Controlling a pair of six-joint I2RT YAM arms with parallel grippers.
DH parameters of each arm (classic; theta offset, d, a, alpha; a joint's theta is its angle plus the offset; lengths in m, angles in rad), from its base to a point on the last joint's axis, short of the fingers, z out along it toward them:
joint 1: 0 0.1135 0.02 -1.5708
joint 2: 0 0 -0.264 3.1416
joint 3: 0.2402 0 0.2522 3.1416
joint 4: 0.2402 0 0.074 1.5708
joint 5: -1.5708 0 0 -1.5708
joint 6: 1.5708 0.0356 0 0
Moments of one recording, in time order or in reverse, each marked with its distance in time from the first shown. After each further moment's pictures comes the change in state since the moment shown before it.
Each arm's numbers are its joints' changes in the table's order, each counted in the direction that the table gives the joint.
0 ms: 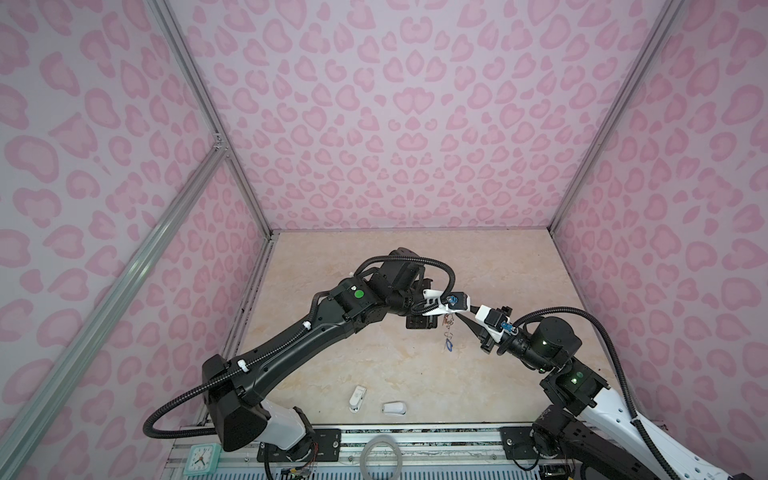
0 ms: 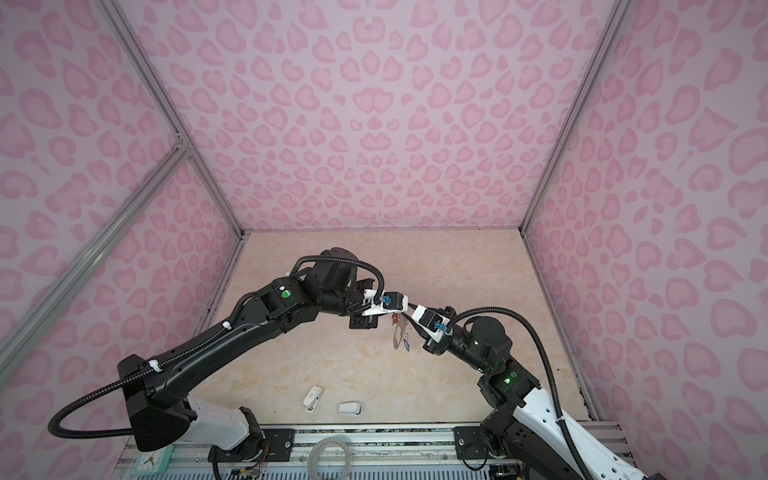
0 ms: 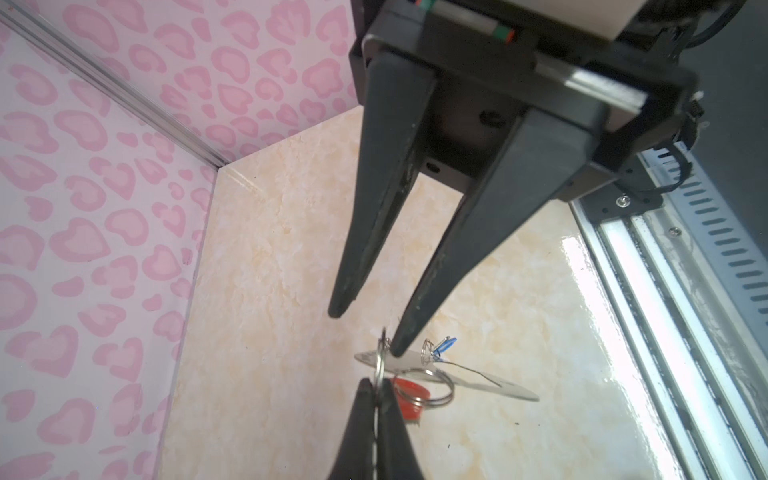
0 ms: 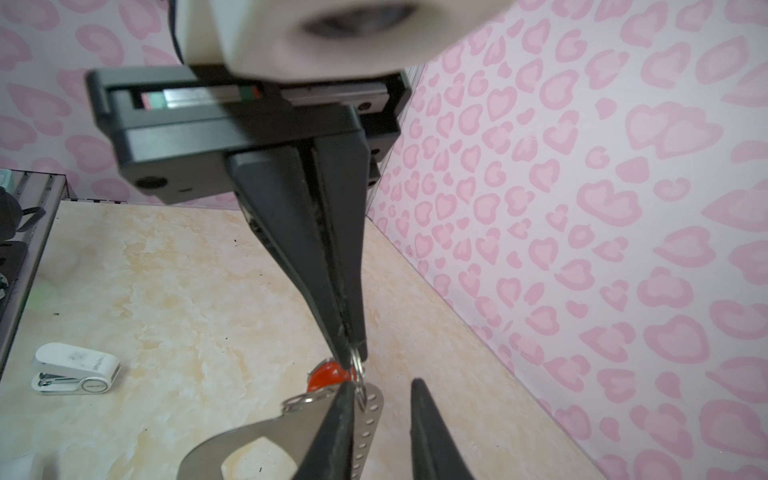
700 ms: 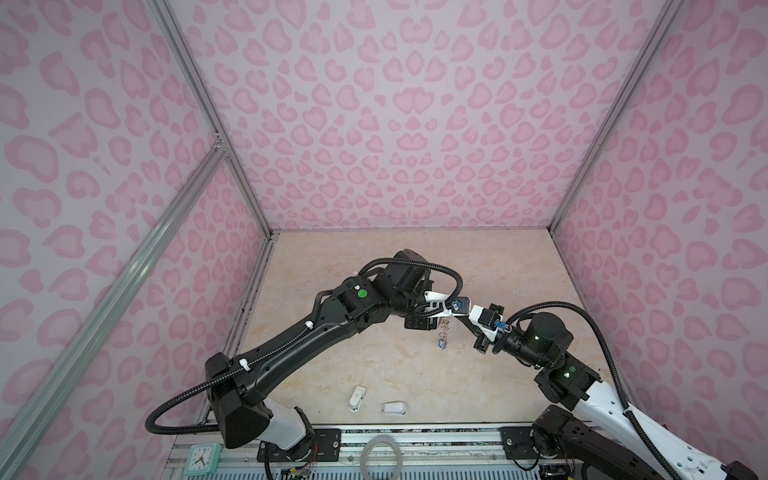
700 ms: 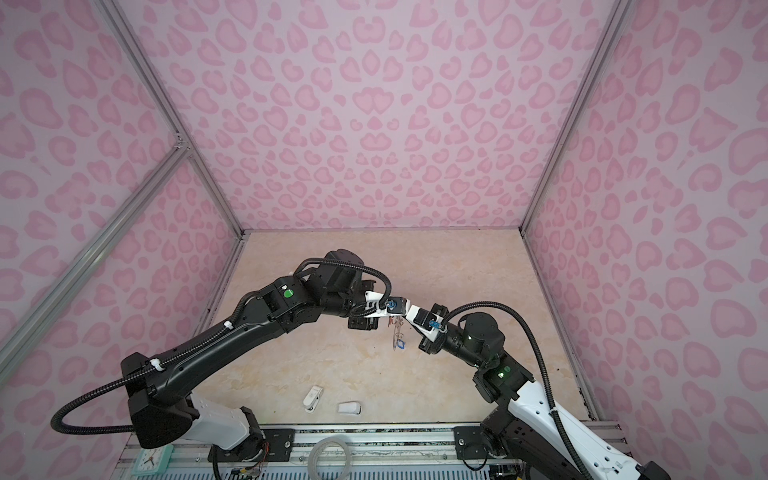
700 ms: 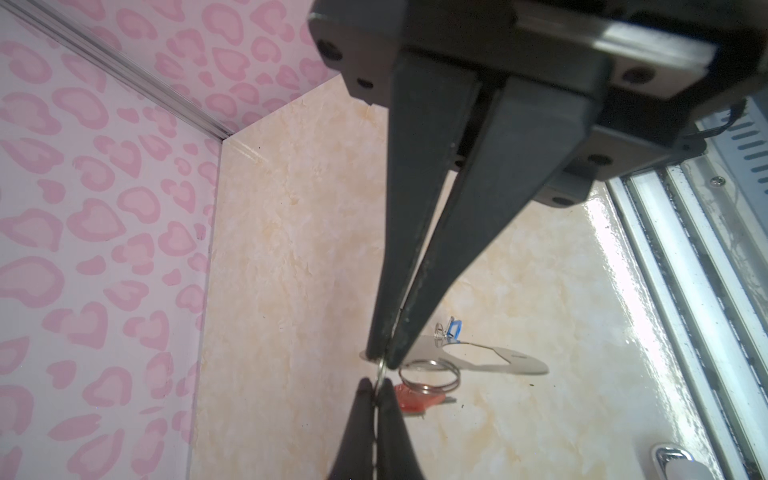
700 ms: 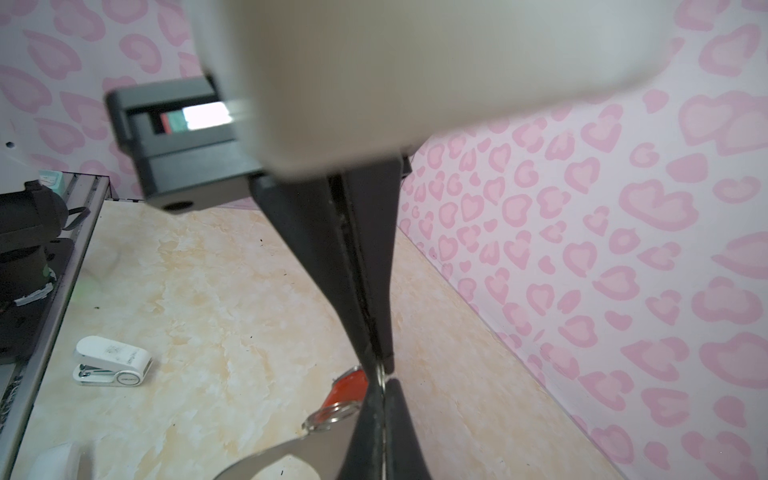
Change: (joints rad) left arm -0.024 0.008 0.025 0.056 0.083 0.043; right arm 0.001 0.063 0.003 -0.035 0.061 0.013
